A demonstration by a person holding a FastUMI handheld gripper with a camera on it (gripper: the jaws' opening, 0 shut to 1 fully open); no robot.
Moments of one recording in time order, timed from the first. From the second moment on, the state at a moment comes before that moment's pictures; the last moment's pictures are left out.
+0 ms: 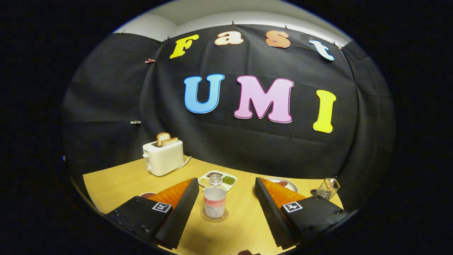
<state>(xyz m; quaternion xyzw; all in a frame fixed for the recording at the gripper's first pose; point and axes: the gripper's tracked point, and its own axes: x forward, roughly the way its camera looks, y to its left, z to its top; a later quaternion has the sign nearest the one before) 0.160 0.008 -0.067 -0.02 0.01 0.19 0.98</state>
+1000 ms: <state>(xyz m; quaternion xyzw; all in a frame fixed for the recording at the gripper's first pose) 0.037 -0.124 0.010 0.02 -0.02 -0.01 1.00</state>
